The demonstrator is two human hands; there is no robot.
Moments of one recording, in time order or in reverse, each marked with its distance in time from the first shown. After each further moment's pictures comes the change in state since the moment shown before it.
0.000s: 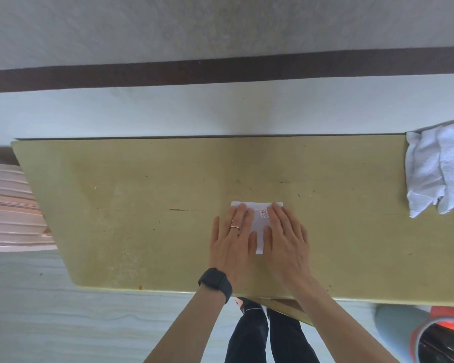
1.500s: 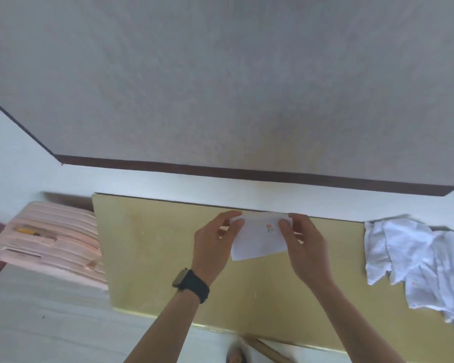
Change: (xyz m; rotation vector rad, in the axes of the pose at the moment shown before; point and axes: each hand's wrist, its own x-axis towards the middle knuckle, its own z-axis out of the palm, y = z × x) left_hand -0.005 0.054 -0.279 -0.866 0.350 -0.259; right_hand 0.030 -0.091 -0.253 0.816 0.115 0.055
